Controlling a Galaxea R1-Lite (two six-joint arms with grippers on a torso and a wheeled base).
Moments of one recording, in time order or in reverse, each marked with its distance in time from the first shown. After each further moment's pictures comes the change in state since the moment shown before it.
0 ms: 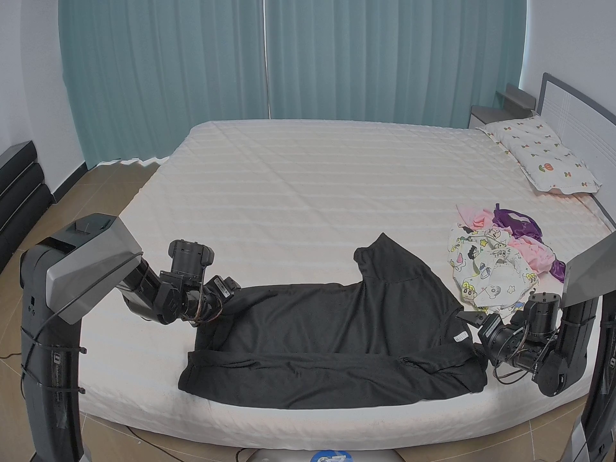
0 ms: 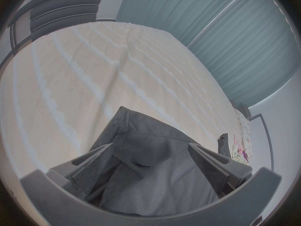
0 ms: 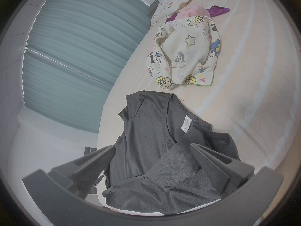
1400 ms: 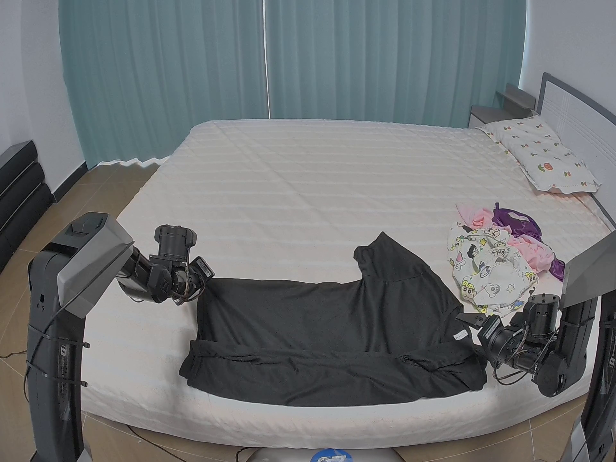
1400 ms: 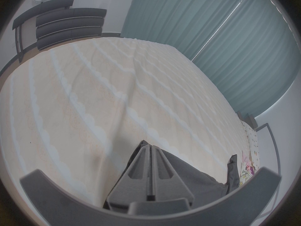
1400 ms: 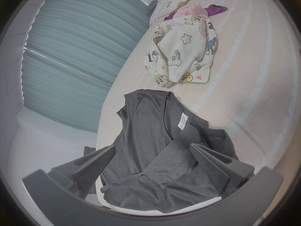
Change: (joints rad) left arm 0.115 0.103 -0.243 0.073 0.062 0.073; right arm -0.003 0.008 0.003 0.000 0.002 0.000
